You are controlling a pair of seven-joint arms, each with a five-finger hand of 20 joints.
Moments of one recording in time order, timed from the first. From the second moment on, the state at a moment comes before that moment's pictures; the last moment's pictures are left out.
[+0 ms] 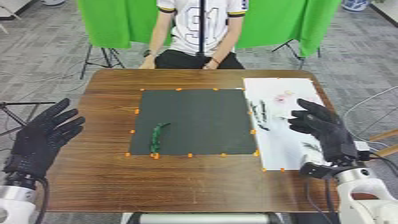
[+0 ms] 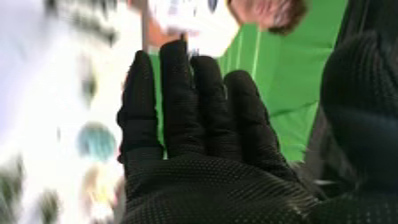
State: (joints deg) left arm 137.1 -57.1 -113.0 -126.3 36.3 4.5 8.5; right arm -119.0 -74.2 105.2 -119.9 -78.2 -4.5 1.3
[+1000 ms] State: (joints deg) left arm 137.9 -57.2 -114.6 -126.5 36.4 4.4 8.5; right arm -121.4 -58.8 105.7 -125.0 -132.2 -18.4 44.4
